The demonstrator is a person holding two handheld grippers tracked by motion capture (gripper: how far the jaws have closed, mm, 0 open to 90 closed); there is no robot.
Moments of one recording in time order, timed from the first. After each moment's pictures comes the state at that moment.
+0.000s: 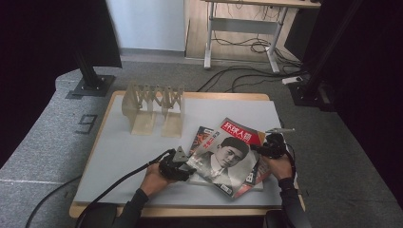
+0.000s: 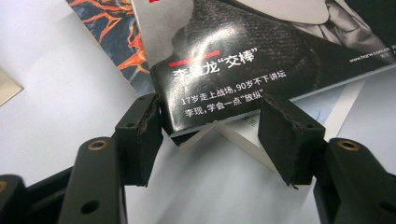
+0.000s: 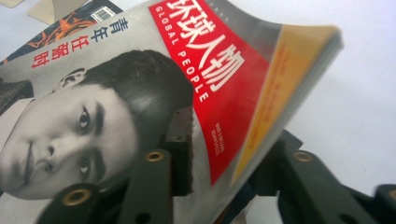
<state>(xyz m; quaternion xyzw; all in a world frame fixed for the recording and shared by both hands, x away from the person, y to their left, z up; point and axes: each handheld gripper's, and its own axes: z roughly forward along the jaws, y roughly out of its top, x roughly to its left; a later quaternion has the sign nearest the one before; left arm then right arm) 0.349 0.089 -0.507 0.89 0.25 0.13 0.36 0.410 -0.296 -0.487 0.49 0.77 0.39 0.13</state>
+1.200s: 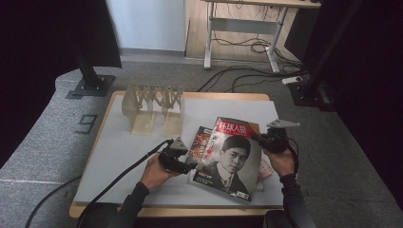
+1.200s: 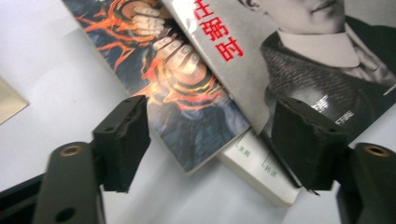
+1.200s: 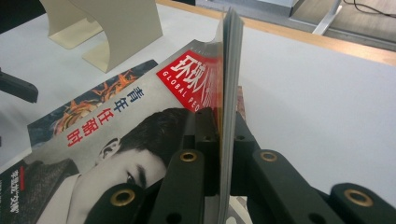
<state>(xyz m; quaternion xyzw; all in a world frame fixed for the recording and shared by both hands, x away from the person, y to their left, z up) 0.369 0.090 -0.481 0.88 0.27 0.07 0.39 0.393 -0.279 -0.428 0.43 0.77 0.44 0.19</state>
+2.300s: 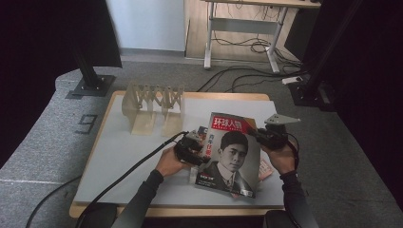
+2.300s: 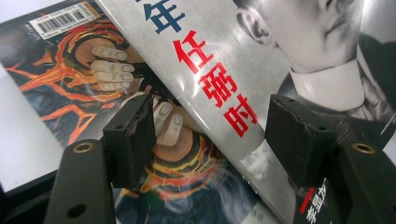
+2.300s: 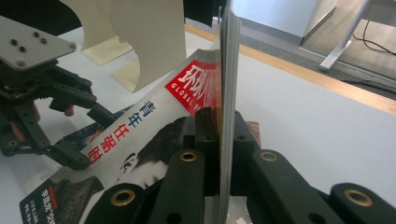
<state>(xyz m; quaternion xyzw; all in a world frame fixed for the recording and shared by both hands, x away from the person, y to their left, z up) 0.411 0.048 -0.487 0.89 0.24 0.01 0.39 0.383 -0.262 -0.394 0.37 0.78 0.46 0.20</state>
